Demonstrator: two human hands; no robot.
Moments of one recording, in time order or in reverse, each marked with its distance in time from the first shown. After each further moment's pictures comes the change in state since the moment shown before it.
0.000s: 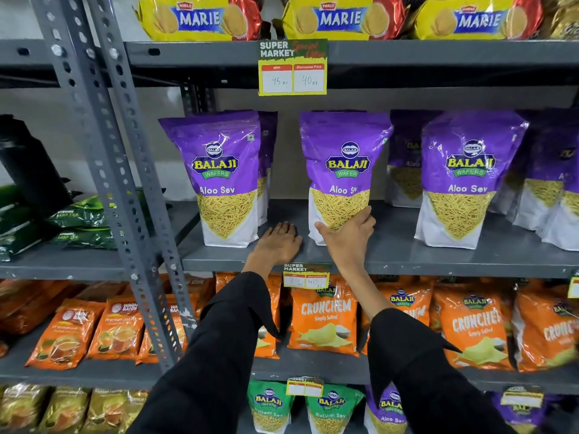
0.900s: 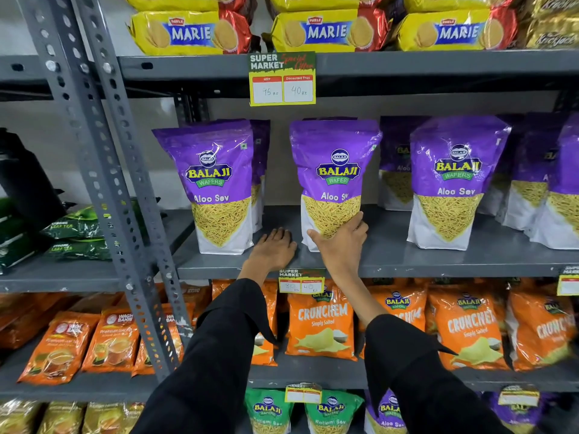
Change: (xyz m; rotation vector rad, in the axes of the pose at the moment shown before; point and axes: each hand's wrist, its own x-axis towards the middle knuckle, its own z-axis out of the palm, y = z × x) left_hand -0.005 0.001 -0.002 -0.017 0.009 0.002; right_hand -0.009 -0.004 -0.005 -0.054 0.006 0.000
